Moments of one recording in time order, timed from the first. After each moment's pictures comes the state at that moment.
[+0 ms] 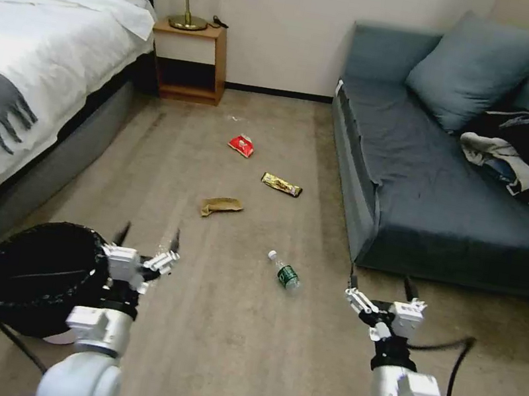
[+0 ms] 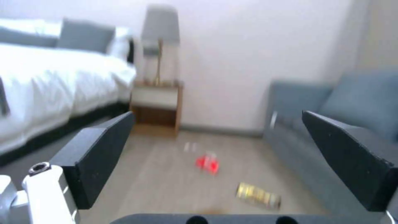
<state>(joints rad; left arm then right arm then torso) 1.63 -1.46 -0.63 -2.22 -0.28 -0.20 0.02 -1.73 1.52 0.49 2.21 0.04 0.30 0.12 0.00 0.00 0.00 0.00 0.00</state>
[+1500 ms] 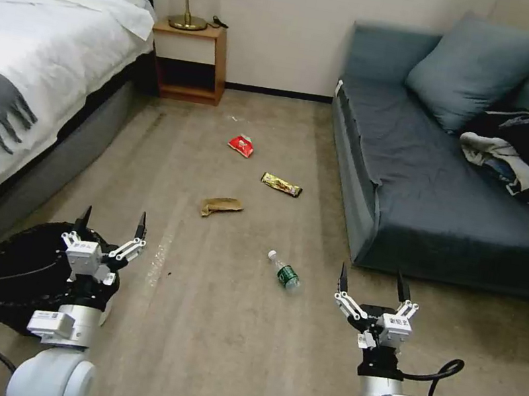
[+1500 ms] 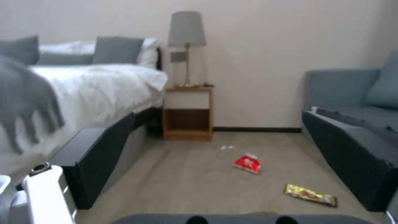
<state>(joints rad) 1.55 -1.38 -0.71 -2.06 -0.25 -0.21 -0.04 -1.66 1.47 0.44 2.06 0.12 0.31 0.08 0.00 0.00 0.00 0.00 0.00</state>
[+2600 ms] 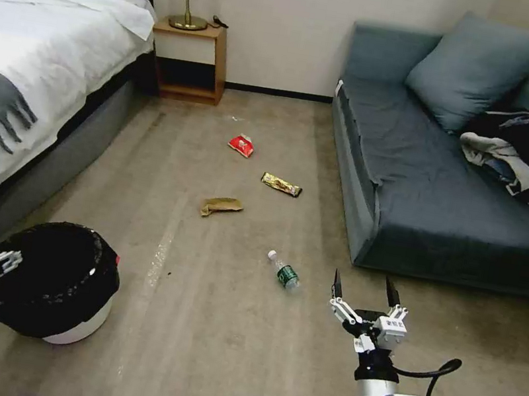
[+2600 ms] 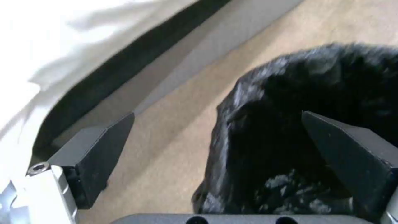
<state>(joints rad) 1.45 -1.17 -1.04 -1.78 -0.58 0.53 -0.37 -1.66 1.46 0.46 2.02 0.07 0.36 0.04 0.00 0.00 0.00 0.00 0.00</state>
